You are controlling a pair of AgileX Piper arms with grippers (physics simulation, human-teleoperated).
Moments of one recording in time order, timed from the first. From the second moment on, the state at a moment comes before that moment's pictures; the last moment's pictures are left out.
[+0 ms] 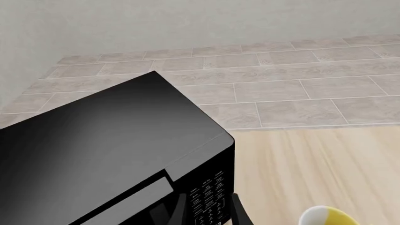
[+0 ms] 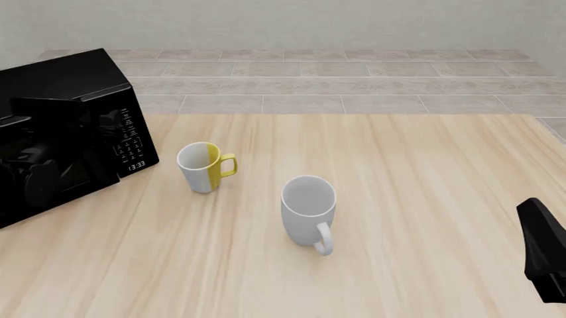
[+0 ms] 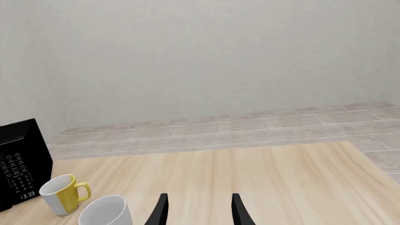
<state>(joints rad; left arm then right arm) 0.14 1.62 -0.70 -0.67 -0.01 0.08 0.00 -0.07 -0.02 0.14</state>
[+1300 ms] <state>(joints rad) 0.18 1.57 -0.65 -0.72 0.10 0.07 0.00 -0.05 -0.03 0.14</state>
